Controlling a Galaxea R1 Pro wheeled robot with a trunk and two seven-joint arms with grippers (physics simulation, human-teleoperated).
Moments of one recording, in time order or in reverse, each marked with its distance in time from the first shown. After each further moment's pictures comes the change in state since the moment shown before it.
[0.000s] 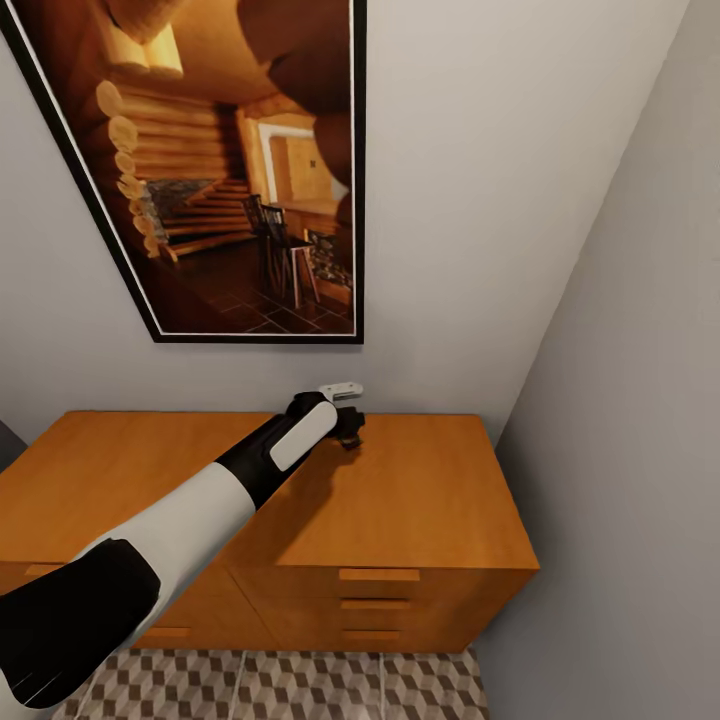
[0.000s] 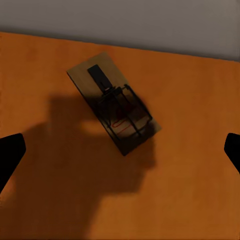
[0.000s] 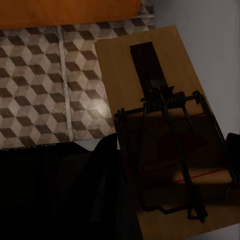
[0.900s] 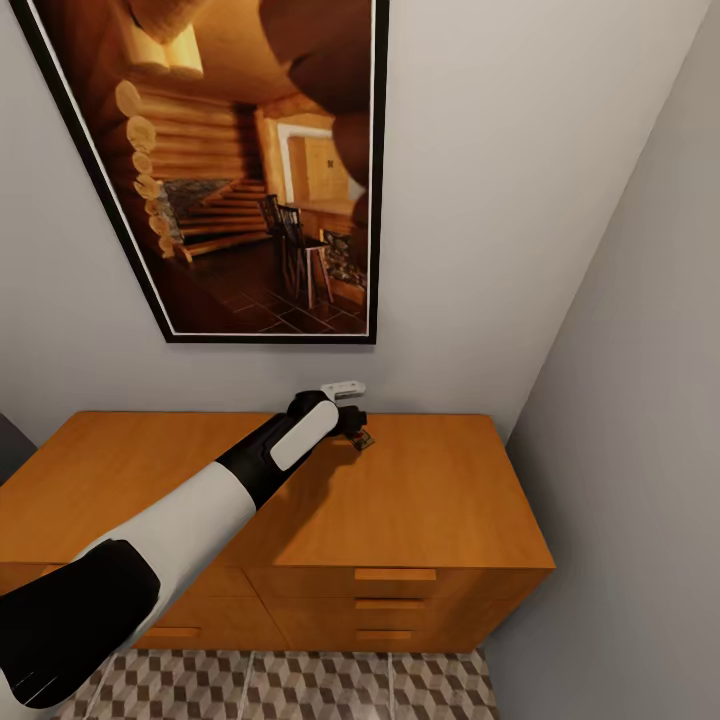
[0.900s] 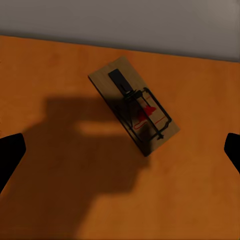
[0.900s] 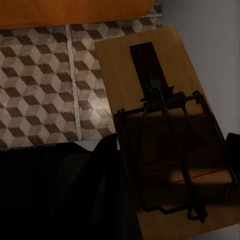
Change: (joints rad) left arm 0.000 -0.002 0.000 -0.012 -0.001 0.005 0.000; right arm 0.000 0.000 -0.001 -0.001 0.000 0.000 0.000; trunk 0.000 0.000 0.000
